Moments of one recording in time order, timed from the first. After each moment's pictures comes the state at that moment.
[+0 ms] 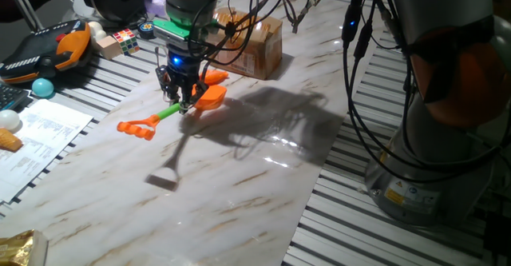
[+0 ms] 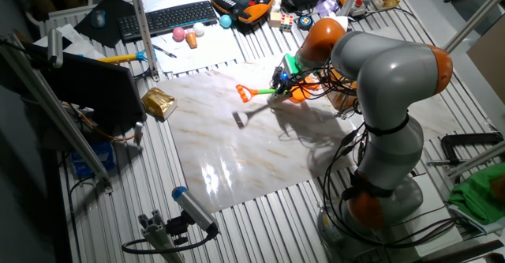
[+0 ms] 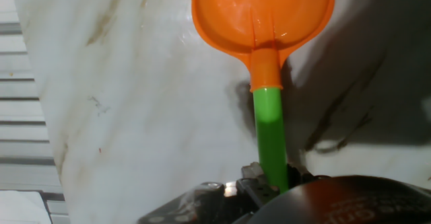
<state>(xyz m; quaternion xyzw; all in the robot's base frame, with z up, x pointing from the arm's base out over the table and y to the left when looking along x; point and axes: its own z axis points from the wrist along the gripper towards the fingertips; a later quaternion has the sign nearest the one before) 0.574 0.079 0.091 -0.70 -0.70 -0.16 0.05</state>
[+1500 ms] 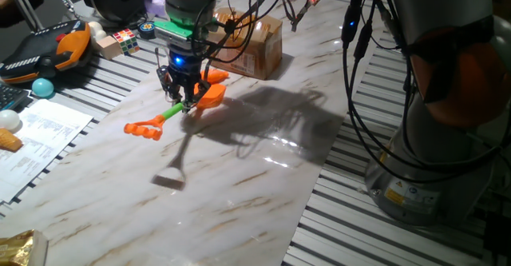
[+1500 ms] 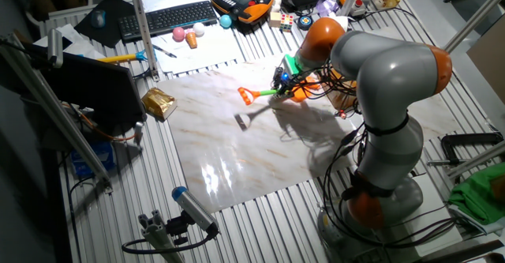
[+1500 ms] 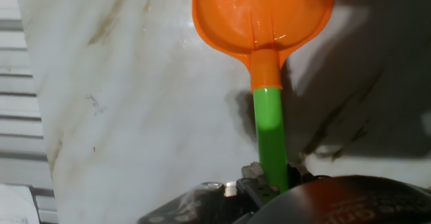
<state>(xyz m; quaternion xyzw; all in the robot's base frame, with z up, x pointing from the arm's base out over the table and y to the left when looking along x) 0.571 0.074 0.089 -0.66 -0.73 -0.15 0.05</state>
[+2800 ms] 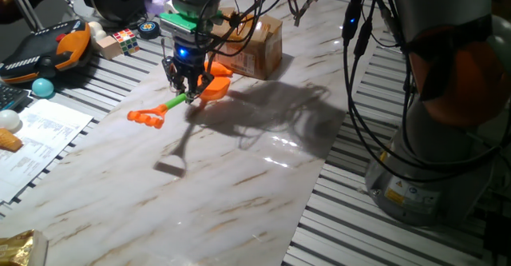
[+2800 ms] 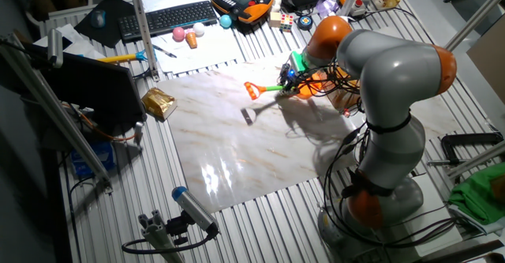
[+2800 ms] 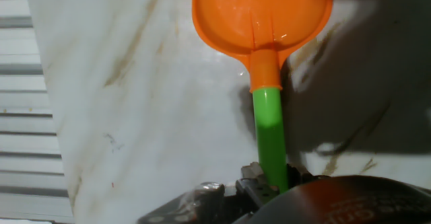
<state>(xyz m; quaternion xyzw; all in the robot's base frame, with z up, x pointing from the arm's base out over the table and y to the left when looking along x) 0.583 0.041 0.089 -0.69 -0.71 -0.15 0.03</state>
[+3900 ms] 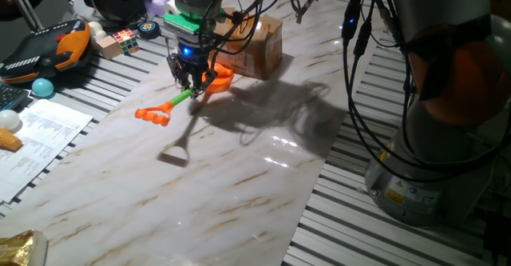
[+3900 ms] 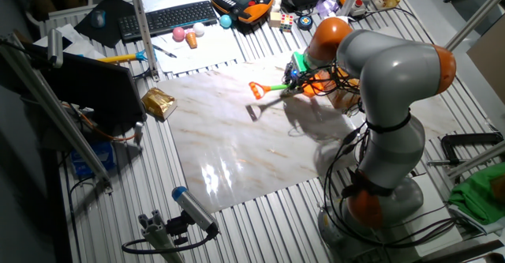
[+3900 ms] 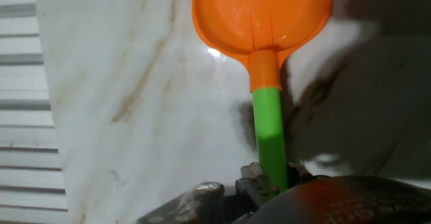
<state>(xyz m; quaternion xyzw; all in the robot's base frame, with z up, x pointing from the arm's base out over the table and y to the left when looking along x) 0.586 0.018 0.082 -0.70 -0.70 -0.13 0.00</state>
